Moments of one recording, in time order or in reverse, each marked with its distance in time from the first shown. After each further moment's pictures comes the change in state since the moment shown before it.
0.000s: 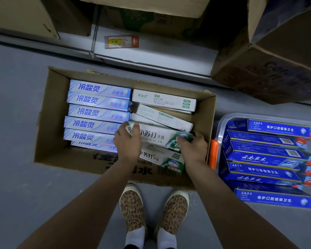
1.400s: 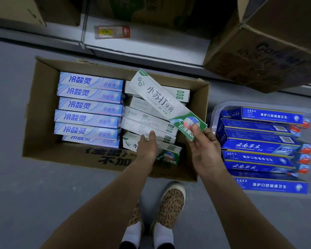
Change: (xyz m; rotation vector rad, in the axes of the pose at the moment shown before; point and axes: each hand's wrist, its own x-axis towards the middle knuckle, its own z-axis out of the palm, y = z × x) left_hand -0.037 -0.026 0.058 0.004 -0.319 -0.291; right_hand -0.029 0.008 -0.054 1.015 -0.290 -0.014
